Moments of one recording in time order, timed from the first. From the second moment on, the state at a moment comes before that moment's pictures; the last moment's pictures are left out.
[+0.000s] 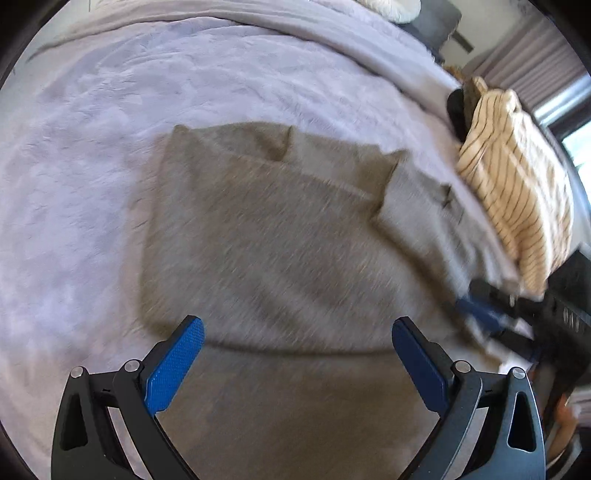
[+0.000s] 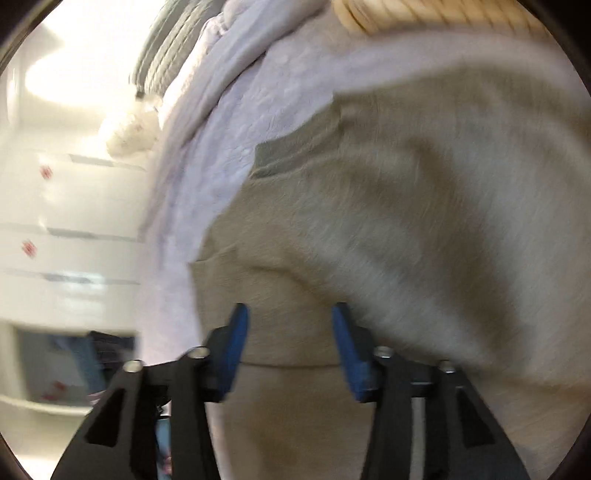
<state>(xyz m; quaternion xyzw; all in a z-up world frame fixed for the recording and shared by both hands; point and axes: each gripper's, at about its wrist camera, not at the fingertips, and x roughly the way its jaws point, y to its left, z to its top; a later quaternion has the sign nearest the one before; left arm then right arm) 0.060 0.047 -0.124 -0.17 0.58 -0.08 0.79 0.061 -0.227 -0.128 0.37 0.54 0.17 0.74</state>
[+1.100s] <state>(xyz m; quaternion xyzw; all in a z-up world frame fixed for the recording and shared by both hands) 0.119 0.001 -0.135 -0.28 0.56 -0.23 0.75 0.046 -0.211 -0.162 0.49 0.50 0.21 0.68</state>
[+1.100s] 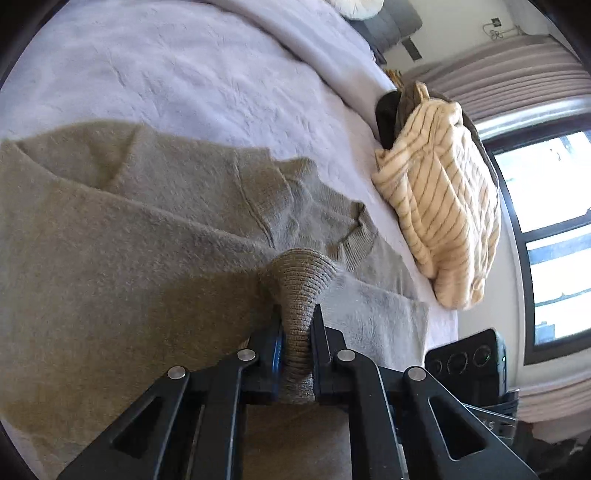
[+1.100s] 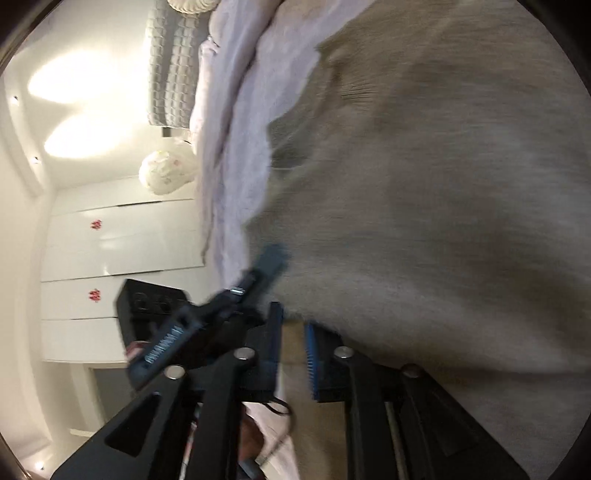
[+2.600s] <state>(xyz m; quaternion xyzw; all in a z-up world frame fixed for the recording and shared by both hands) 0.056 0.074 -0.126 -0.12 0.57 -0.07 0.81 -0.015 -0.230 -0.167 0.48 0.51 0.23 0.67</state>
